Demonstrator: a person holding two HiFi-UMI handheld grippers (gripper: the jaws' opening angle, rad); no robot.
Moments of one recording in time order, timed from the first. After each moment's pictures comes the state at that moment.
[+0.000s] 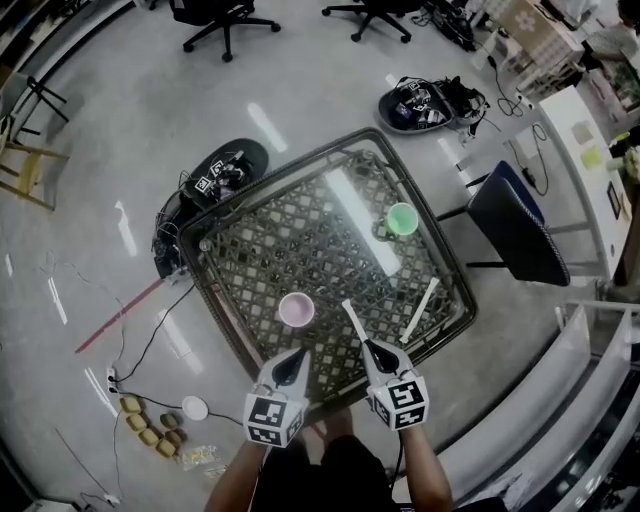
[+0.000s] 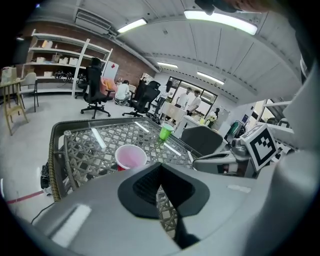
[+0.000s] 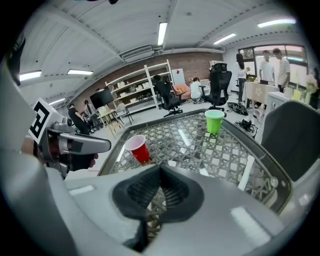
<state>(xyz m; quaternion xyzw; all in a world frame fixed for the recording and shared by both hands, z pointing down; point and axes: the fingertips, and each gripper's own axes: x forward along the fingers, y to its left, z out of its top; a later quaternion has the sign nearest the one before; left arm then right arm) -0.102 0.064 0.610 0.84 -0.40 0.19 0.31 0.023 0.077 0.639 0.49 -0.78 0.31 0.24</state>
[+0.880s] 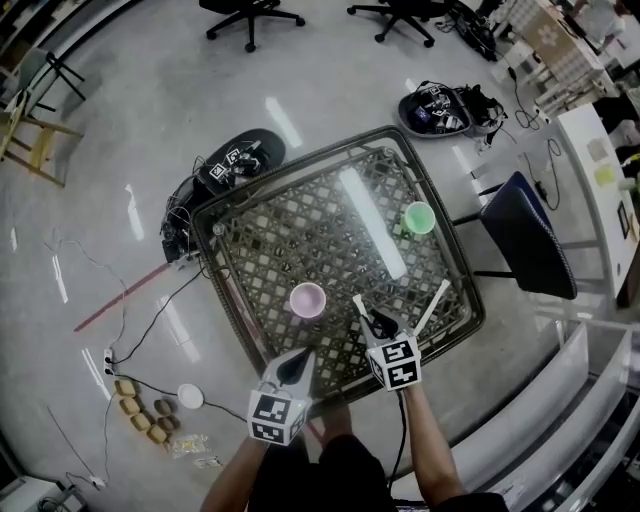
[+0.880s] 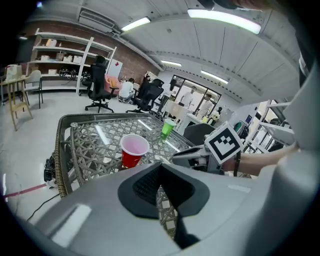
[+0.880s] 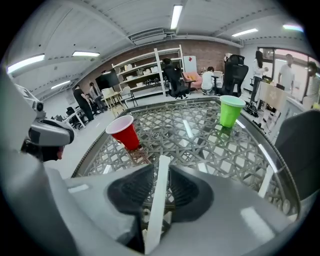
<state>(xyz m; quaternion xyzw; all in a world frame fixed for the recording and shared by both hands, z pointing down) -0.112 0.089 0.626 0.83 -0.41 0.20 0.32 0.015 0.039 0.710 0.43 -0.78 0.30 0.33</state>
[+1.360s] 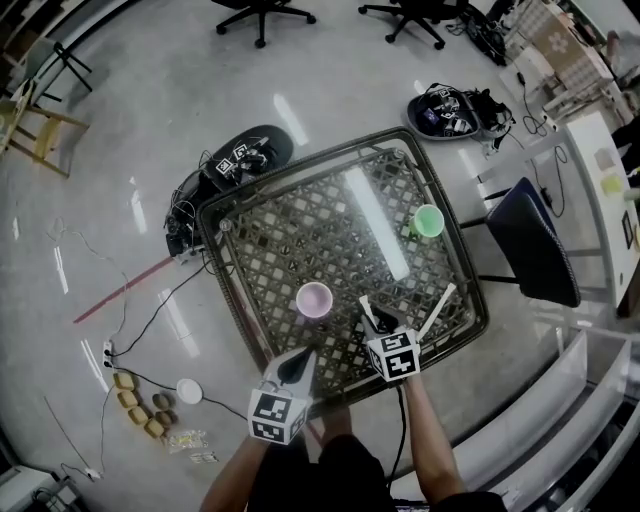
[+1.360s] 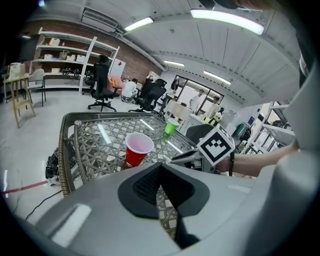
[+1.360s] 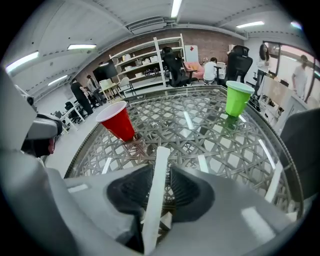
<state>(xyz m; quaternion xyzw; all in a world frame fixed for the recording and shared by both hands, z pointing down) -0.121 0.089 0.630 0.82 -0.42 0.20 0.33 0.011 0.038 0.741 0.41 -0.77 0.32 0.37</state>
